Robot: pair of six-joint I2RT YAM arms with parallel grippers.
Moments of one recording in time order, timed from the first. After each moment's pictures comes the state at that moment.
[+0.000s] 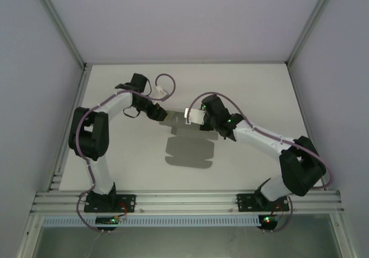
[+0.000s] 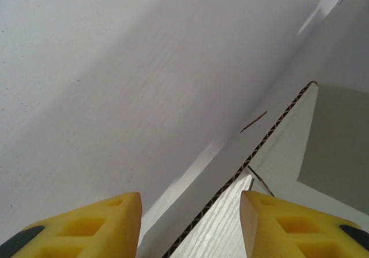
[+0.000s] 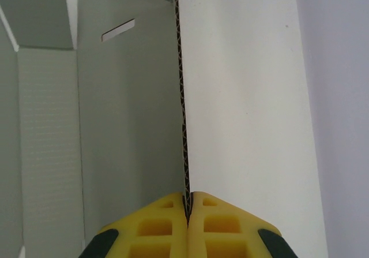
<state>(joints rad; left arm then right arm) -0.31 1.88 1.38 -0.73 0.61 0.49 0.68 1.47 0.96 -0.21 0.09 -0.93</state>
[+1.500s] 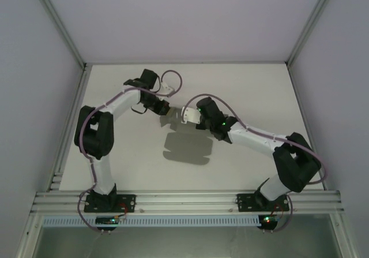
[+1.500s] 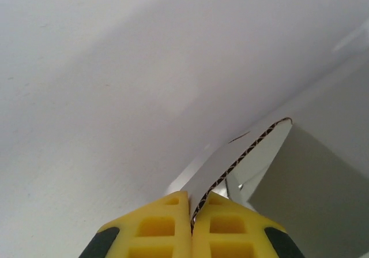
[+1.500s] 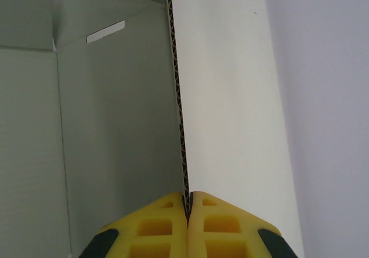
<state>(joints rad) -0.40 1.92 1.50 -0.76 0.39 0.19 0.74 1.54 0.94 -0.04 0.30 -0.90</state>
